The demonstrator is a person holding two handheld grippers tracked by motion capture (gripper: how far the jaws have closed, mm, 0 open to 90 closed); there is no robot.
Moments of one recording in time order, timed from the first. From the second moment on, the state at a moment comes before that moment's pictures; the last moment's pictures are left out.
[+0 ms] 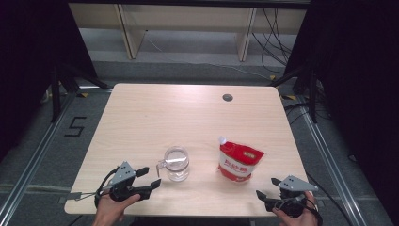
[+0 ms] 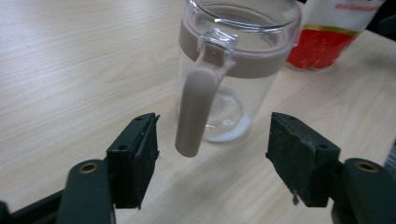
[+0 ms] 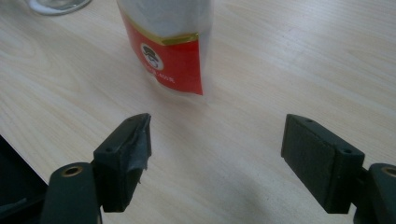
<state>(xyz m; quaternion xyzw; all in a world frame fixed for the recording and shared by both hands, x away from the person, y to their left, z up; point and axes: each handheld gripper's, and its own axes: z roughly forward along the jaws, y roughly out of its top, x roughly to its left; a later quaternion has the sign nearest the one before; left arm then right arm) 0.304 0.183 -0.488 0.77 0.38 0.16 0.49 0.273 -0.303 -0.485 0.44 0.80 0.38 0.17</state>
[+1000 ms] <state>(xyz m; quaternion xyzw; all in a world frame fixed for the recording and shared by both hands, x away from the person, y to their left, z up) 0.323 0.169 -0.491 0.77 0.37 0.20 0.47 0.275 -0.301 -0.488 0.41 0.81 0.37 0.18</state>
